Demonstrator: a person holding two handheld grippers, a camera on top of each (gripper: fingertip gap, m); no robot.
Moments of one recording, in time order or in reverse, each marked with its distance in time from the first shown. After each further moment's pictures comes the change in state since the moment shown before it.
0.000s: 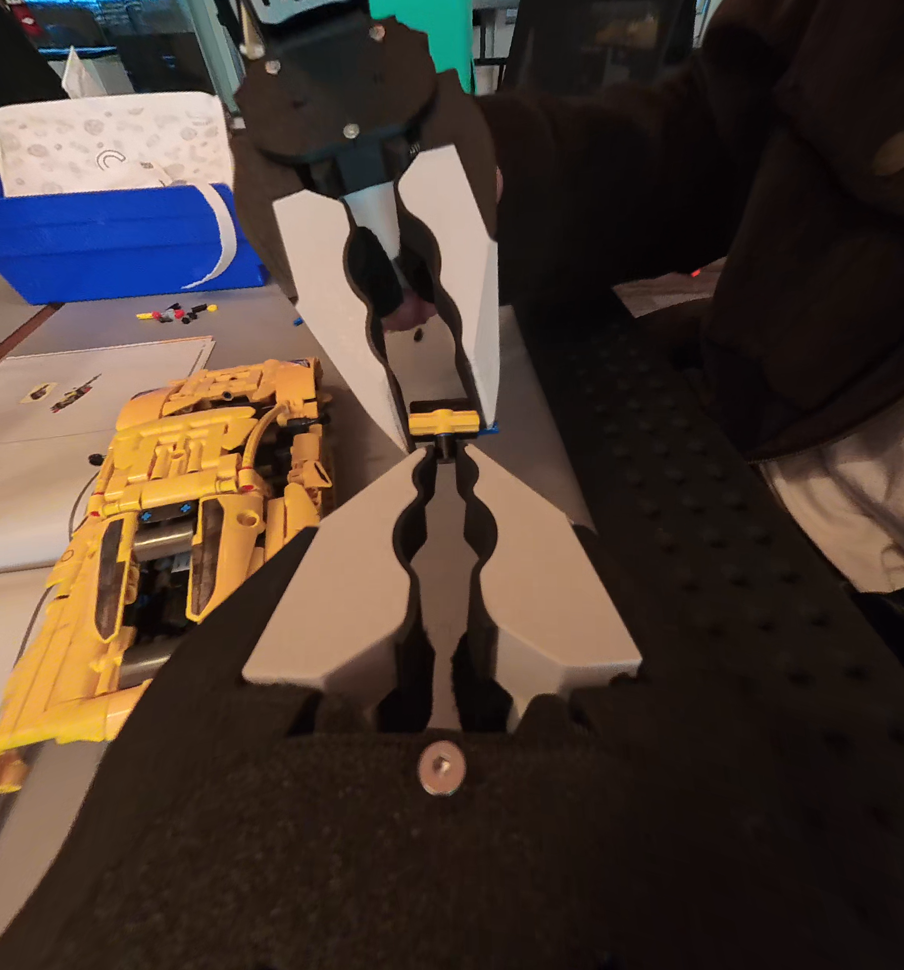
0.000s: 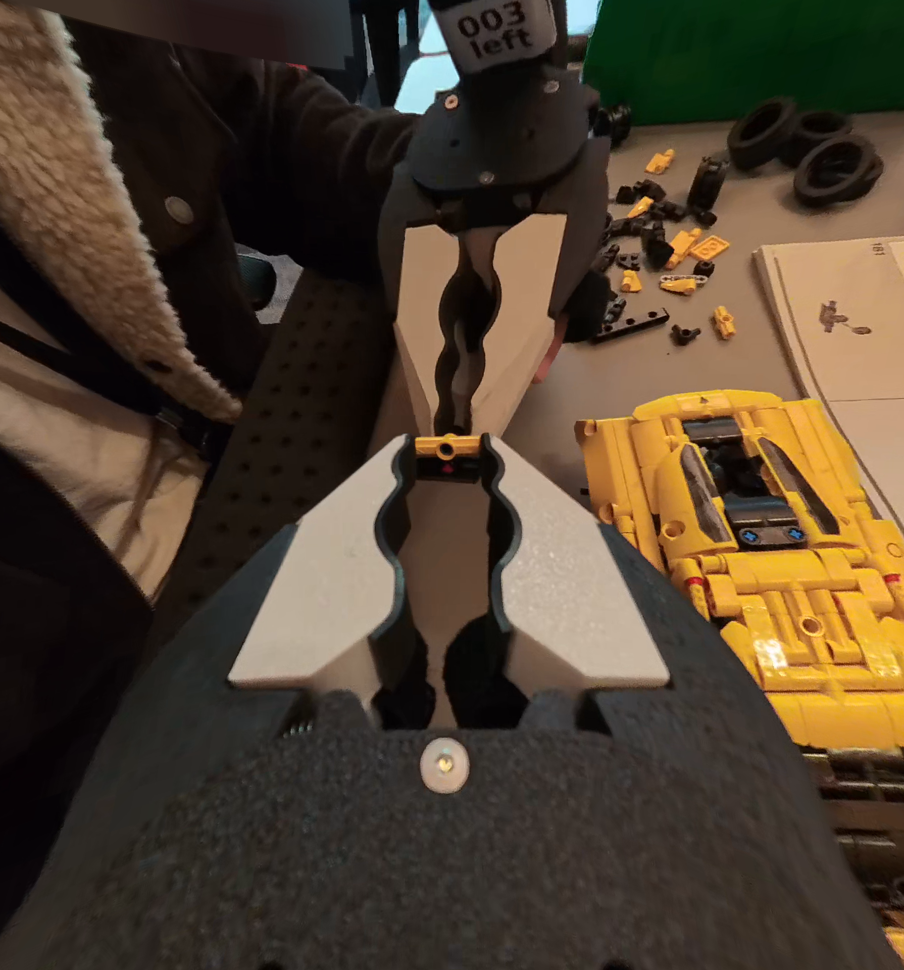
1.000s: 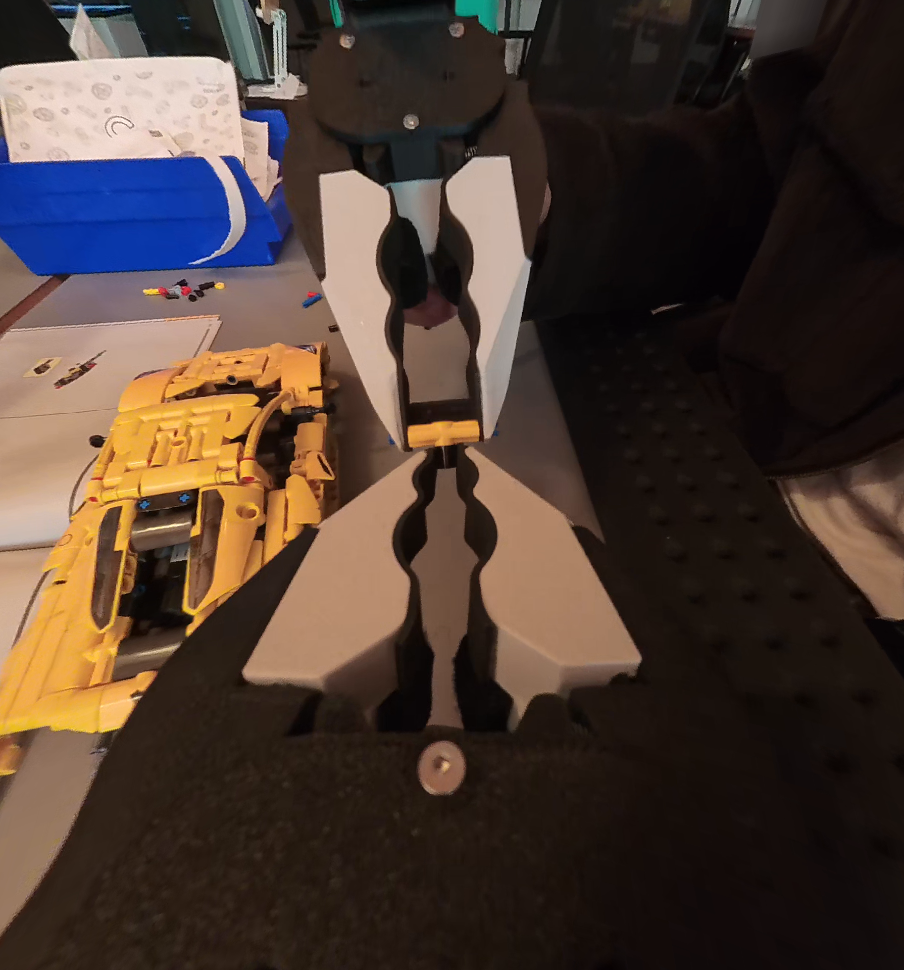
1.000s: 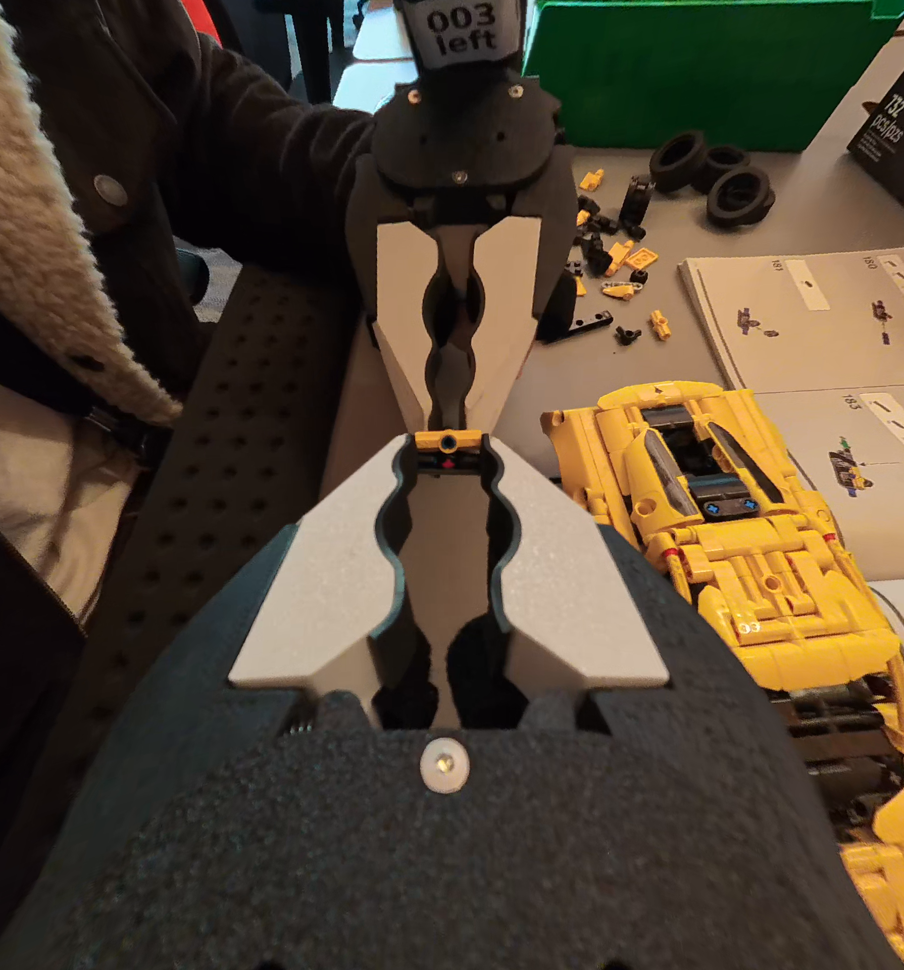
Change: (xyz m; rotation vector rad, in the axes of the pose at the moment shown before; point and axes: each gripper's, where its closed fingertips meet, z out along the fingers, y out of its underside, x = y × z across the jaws) left arm -0.003 0.002 0.005 -0.035 -0.034 -0.029; right arm 0.005 0.005 -0.003 0.024 0.154 -0.051
